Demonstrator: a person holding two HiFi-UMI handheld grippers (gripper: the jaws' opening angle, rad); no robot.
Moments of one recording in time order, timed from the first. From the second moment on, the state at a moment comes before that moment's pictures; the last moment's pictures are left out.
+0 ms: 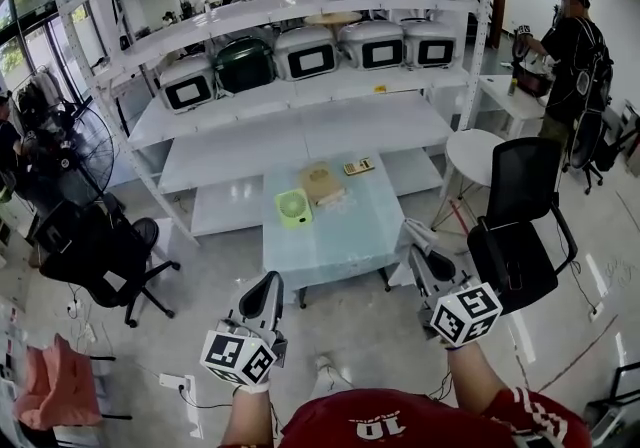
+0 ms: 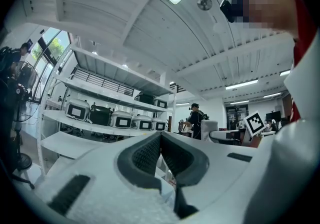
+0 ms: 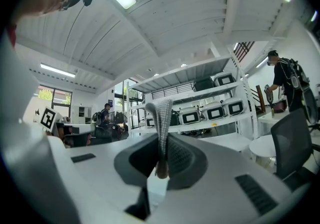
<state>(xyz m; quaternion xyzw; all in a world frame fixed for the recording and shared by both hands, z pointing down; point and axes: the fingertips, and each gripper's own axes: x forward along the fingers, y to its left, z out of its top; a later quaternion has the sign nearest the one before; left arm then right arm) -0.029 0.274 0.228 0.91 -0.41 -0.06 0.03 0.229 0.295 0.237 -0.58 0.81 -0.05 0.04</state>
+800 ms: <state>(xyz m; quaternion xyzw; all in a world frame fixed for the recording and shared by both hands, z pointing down) -0.111 0.093 0.240 0.91 -0.40 -0.07 0.05 0.146 0.117 0.232 -0.59 0.80 -0.03 0.02</state>
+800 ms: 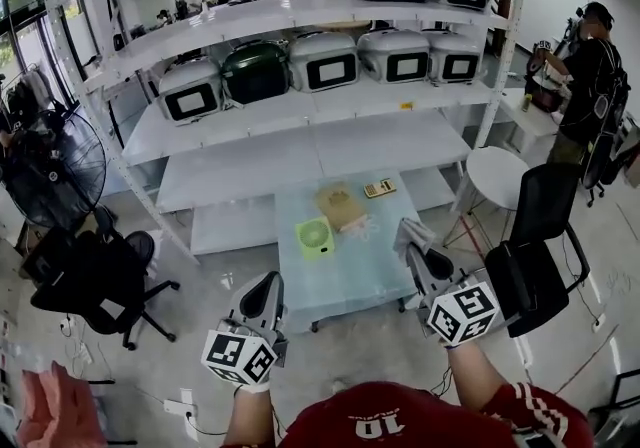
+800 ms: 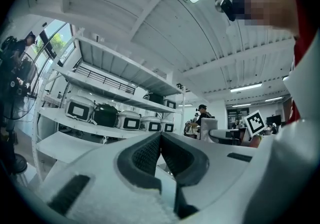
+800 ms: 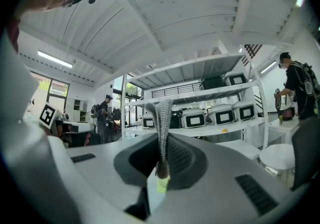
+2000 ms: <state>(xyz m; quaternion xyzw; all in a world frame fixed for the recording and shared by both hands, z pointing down) -0.060 -0.075 0.293 0.91 -0.40 -0.03 0.09 0.148 -0.079 0.307 -0.55 0.83 -0.09 0.00</state>
